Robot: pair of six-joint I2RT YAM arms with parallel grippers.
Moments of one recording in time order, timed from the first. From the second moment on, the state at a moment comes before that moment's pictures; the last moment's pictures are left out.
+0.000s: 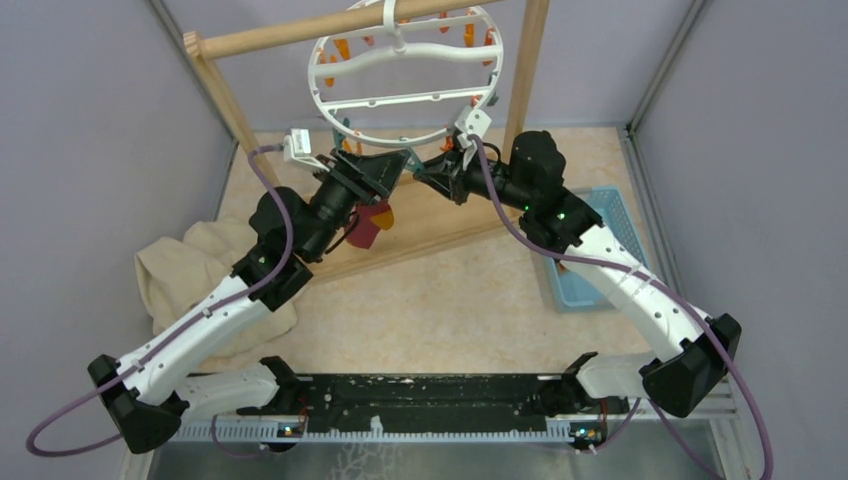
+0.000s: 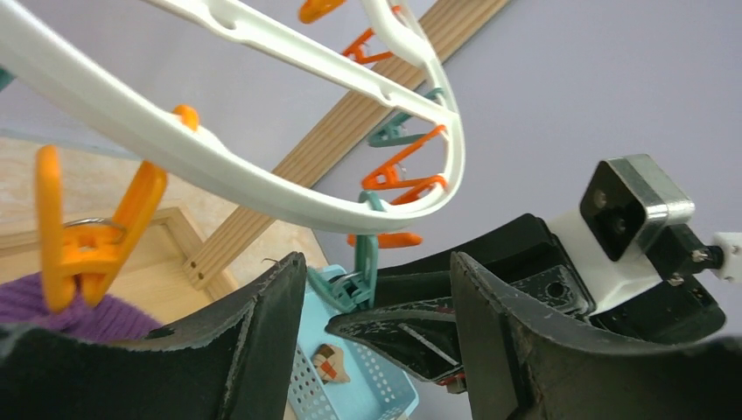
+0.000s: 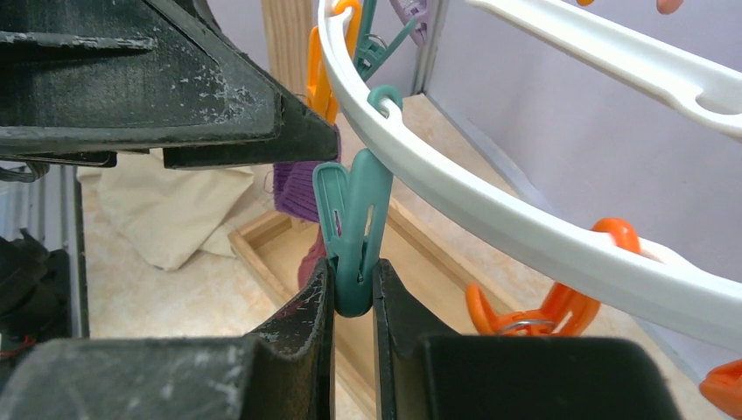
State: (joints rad) left arm -0.81 1.05 1.07 0.24 -0.25 -0.77; right arm 0.66 1.26 1.31 -0.05 -0.46 -0.12
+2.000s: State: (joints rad) left arm -0.81 1.16 1.12 0.22 -0.30 -0.86; right arm 0.82 1.20 1.16 0.13 -0.06 -0.39
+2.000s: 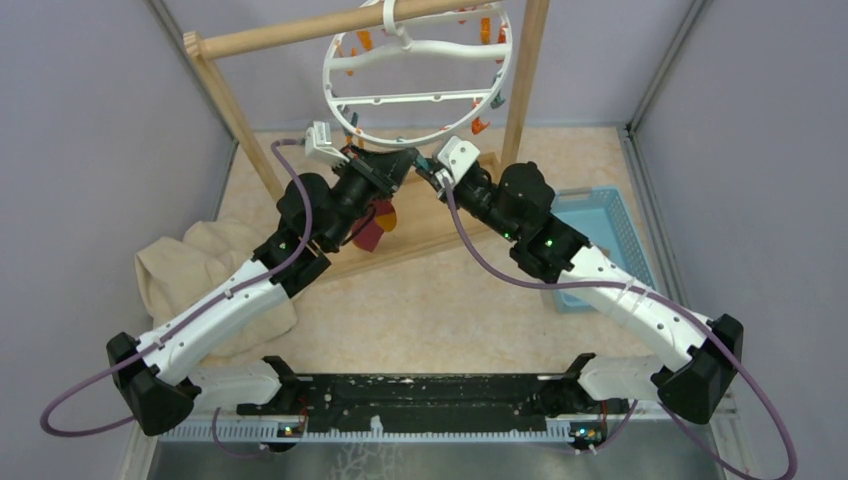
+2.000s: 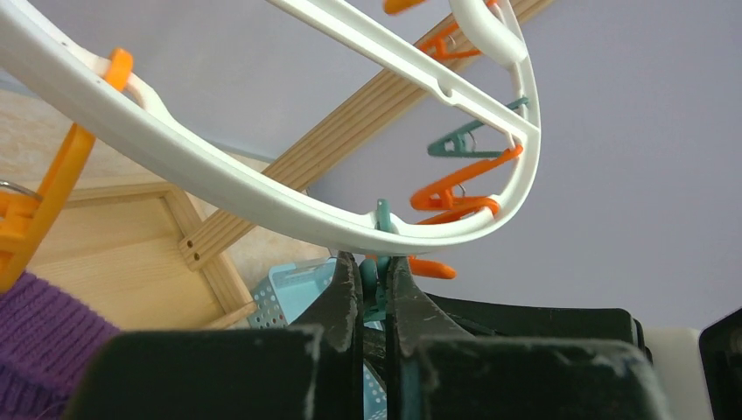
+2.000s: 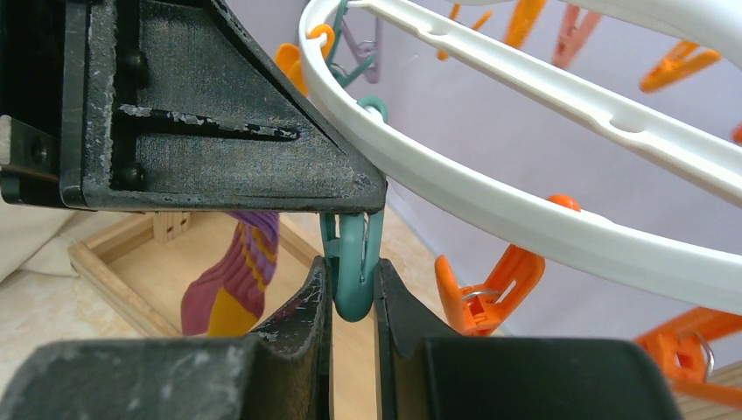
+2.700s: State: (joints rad) left arm -0.81 1.15 1.12 0.23 -0.27 -0.86; right arm 0.72 1.00 1.02 0.09 -0.05 -0.24
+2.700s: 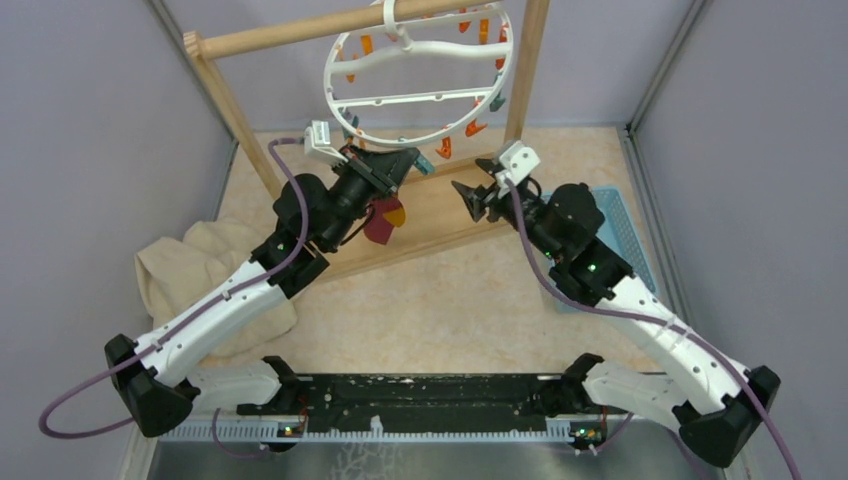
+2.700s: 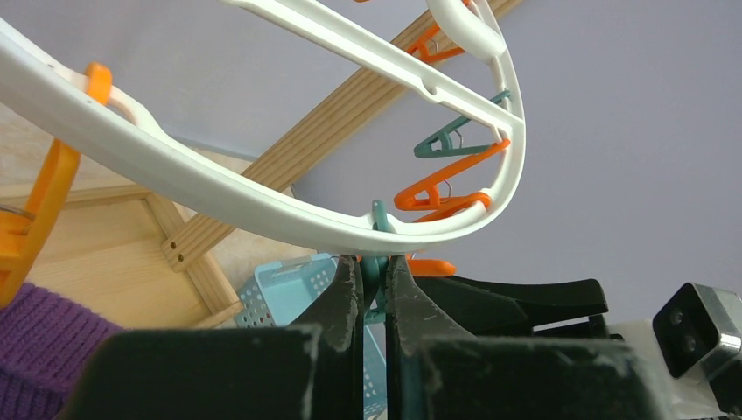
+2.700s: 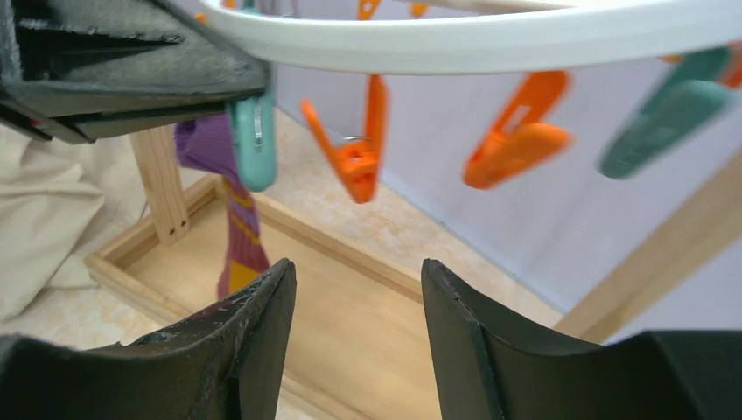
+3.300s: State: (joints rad) left arm -0.81 1.11 1.09 0.25 -0.24 -0.86; right arm 0.04 0.91 0.82 -0.16 -0.02 0.34
